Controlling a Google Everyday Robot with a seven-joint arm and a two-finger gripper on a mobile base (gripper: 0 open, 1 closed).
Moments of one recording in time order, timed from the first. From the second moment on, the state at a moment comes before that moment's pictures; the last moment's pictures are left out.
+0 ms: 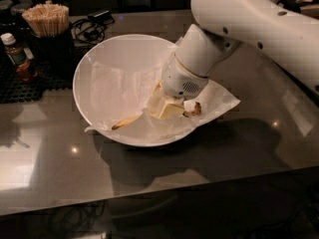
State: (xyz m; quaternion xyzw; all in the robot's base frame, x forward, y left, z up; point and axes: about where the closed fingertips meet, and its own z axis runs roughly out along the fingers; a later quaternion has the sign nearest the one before) arm 0.482 0.006 0.851 -0.74 0.63 0.18 0.16
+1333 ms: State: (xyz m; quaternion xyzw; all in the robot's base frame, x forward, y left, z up) arm 0.489 -0.001 0.825 -0.72 0.65 0.20 0.14
